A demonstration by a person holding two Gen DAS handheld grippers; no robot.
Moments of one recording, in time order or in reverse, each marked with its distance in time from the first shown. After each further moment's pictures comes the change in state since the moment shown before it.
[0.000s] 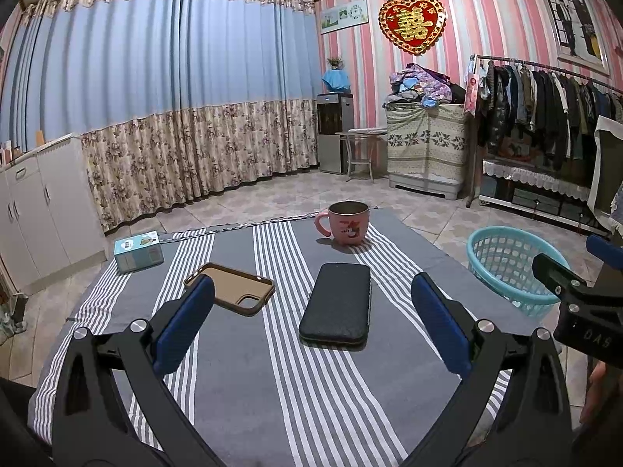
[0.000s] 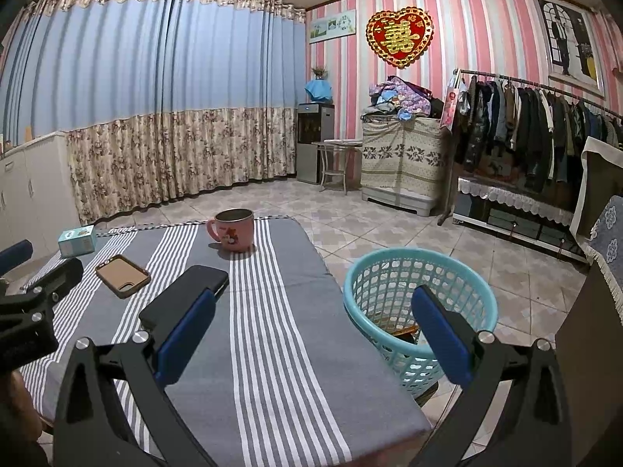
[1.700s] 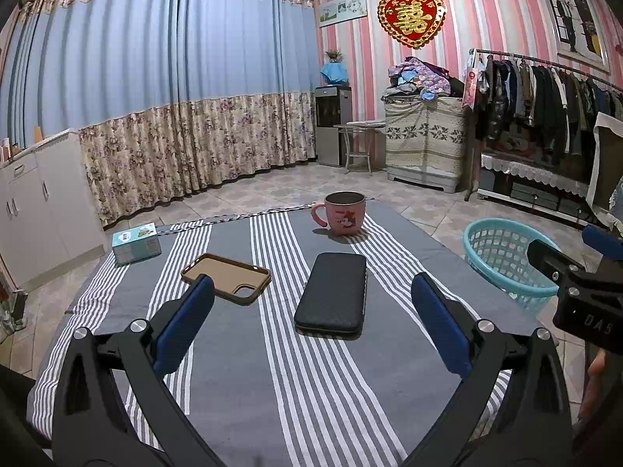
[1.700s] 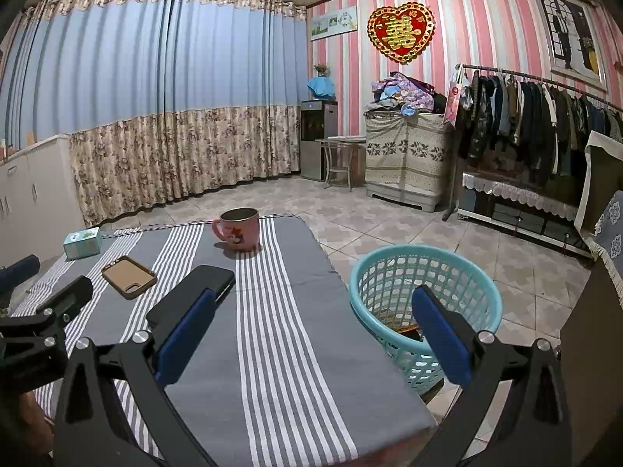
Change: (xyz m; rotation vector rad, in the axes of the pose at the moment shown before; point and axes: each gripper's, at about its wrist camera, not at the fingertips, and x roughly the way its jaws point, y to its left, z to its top) left arm -0.002 0.002 -0.009 -0.003 0.026 -0.011; right arm -0.002 -0.004 0.010 0.016 0.015 0.021
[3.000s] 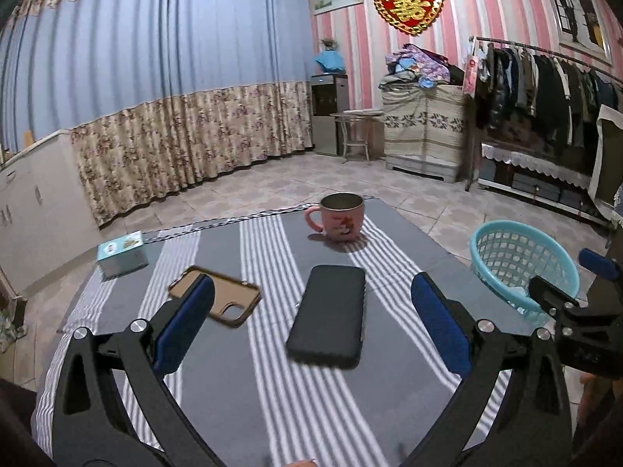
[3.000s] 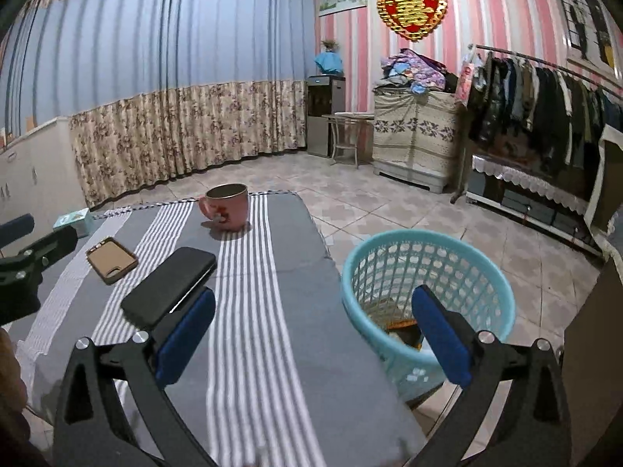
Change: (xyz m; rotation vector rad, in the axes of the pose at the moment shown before) left arm 0.040 -0.006 0.018 0.018 0.041 0.004; right arm 0.039 -0.018 0.003 -0.007 0.096 0.023
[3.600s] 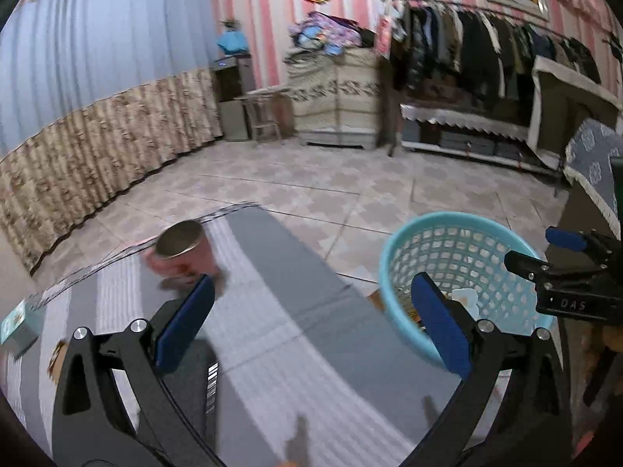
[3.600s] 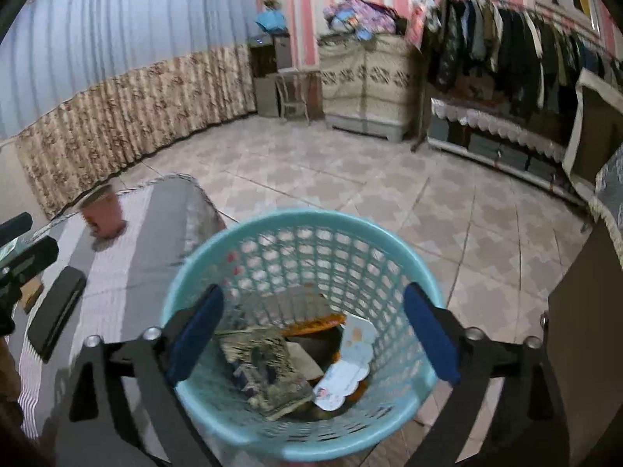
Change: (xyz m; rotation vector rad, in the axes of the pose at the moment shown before) left arm 0.114 -0.130 0.049 0.159 0.084 -0.272; right arm 0.109 -0.150 0.030 0.104 0.154 -0.101
